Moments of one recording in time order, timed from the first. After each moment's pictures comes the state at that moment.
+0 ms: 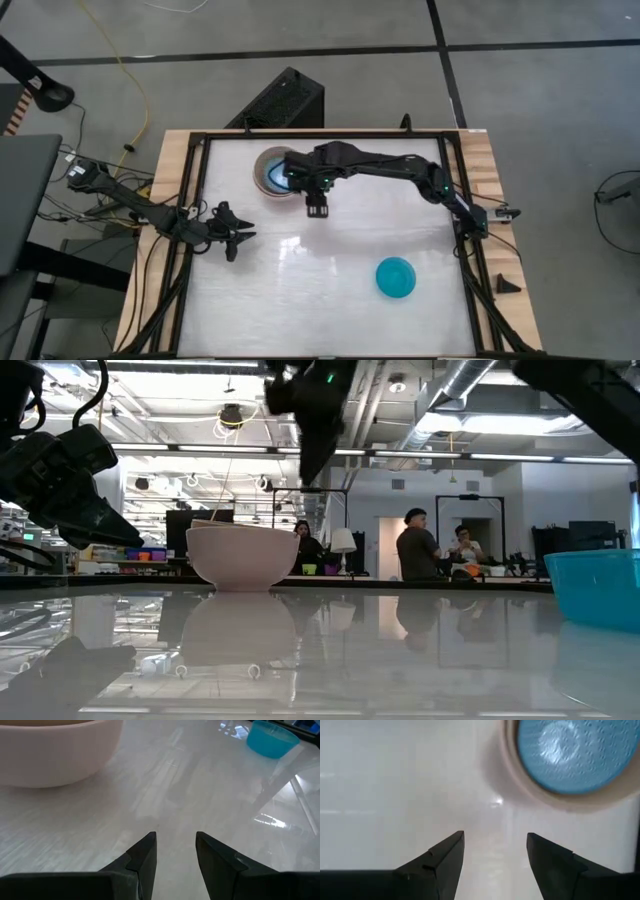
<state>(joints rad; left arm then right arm) -0.43 0.53 0.02 0.06 -0.58 -0.54 -0.13 2.23 2.35 -1.32 0.06 -0.16</state>
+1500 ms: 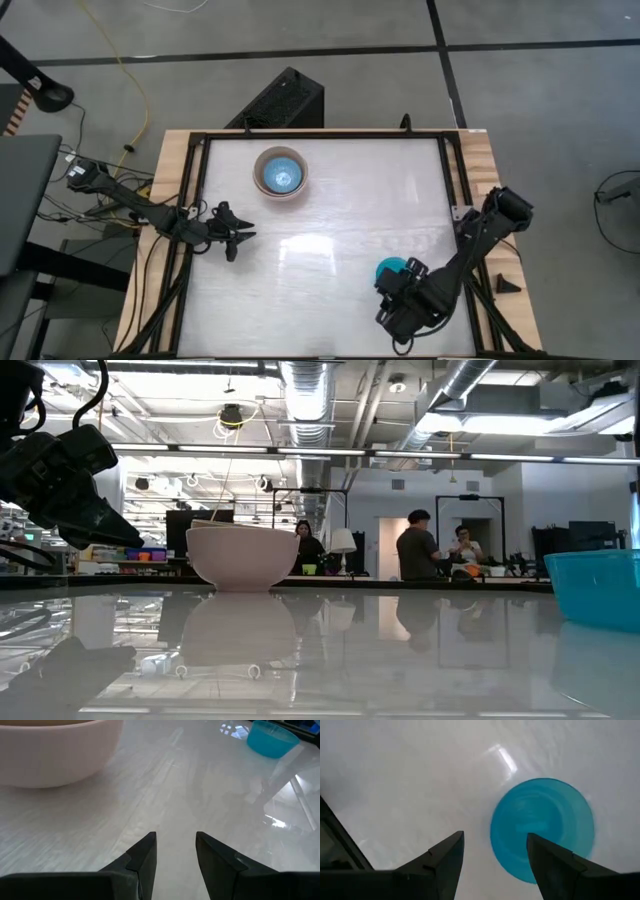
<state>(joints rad) -0.43 0.53 0.02 0.06 -0.58 -0.54 0.77 1.75 1.49 -1.20 0.34 1.34</state>
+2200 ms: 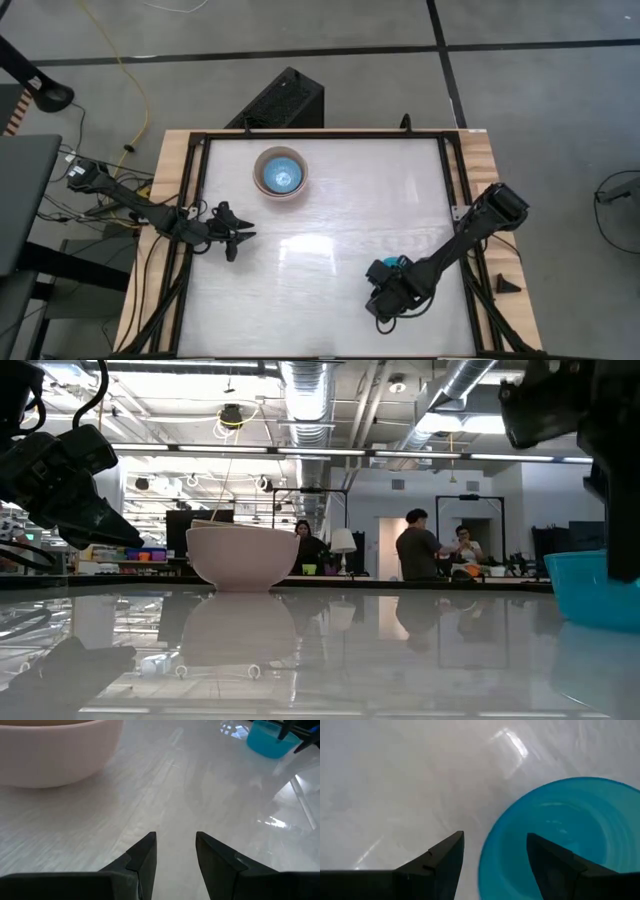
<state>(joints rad) -0.43 0.53 0.02 0.06 -0.58 -0.54 0.66 1.76 1.17 -0.81 0.23 1.33</state>
